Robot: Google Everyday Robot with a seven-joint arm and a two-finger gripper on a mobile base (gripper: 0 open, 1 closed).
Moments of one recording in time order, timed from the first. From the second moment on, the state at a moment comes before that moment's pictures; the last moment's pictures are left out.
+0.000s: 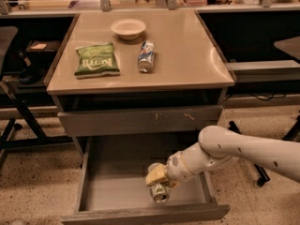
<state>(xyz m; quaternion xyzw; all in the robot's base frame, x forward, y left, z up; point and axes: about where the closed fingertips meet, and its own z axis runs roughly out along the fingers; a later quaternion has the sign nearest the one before) 0.424 -0.019 0.549 0.03 -0.91 -0.41 0.06</state>
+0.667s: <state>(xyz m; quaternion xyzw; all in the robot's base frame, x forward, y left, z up) 0.452 0.007 0.482 -0.04 -0.91 -0.40 0.03</state>
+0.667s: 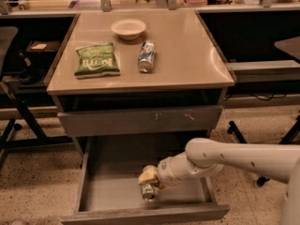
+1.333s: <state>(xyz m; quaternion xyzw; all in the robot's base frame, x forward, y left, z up) 0.488 0.028 0.437 -0.06 -0.92 -0.38 0.02</state>
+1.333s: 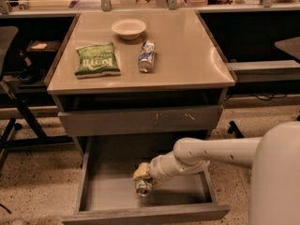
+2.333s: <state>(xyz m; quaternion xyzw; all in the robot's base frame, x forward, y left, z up) 0.514 0.035 0.376 -0.11 -0.94 -0.33 0.01</state>
